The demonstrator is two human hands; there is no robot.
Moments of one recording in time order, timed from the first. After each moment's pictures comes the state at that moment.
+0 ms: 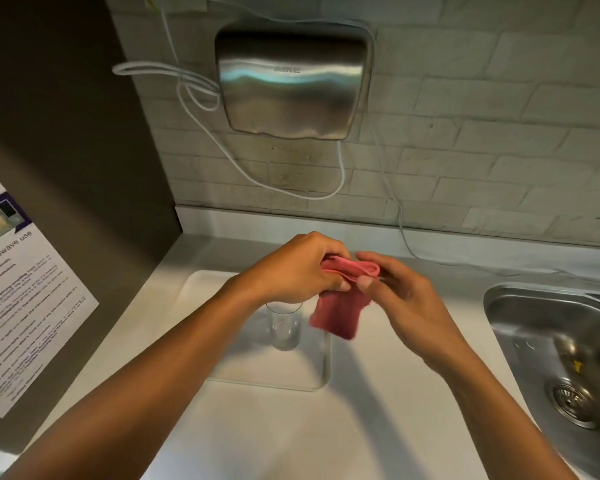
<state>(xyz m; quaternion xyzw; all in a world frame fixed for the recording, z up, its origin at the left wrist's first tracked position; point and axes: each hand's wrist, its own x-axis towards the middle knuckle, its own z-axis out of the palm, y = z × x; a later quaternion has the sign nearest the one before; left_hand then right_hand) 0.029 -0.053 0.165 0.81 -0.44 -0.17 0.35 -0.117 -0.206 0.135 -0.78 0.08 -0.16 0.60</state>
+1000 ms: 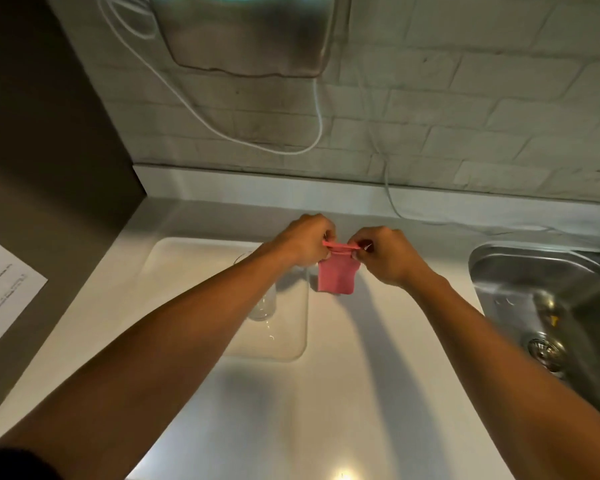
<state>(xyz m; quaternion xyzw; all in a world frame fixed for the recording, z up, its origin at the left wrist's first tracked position) 0.067 -0.147 0.078 0.88 -0.39 -0.18 0.22 -0.045 -0.298 0.069 -0.95 0.16 -0.02 0.26</state>
